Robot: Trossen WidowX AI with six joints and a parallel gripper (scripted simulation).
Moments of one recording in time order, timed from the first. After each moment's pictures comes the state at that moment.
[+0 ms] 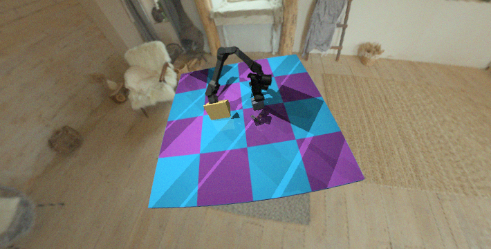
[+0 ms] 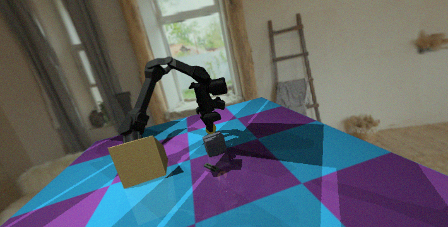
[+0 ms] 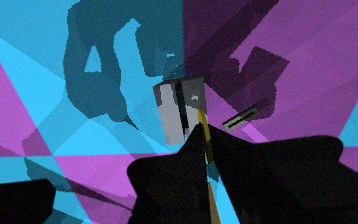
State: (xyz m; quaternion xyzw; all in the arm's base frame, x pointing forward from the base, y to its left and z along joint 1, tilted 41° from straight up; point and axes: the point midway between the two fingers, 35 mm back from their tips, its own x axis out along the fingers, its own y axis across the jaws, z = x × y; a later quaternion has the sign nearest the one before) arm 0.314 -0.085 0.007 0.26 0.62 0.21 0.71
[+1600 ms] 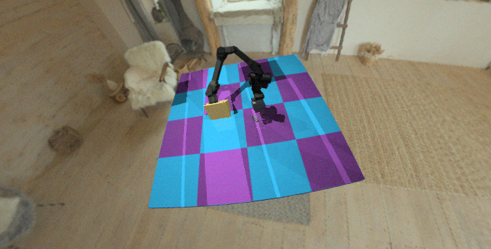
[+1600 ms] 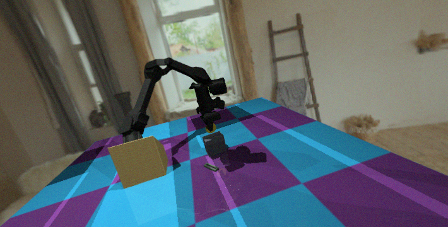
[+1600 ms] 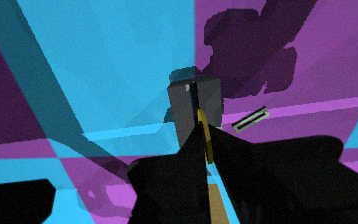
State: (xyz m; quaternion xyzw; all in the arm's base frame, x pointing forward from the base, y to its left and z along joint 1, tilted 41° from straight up) arm 0.319 -0.069 0.016 0.26 0.62 0.21 0.71
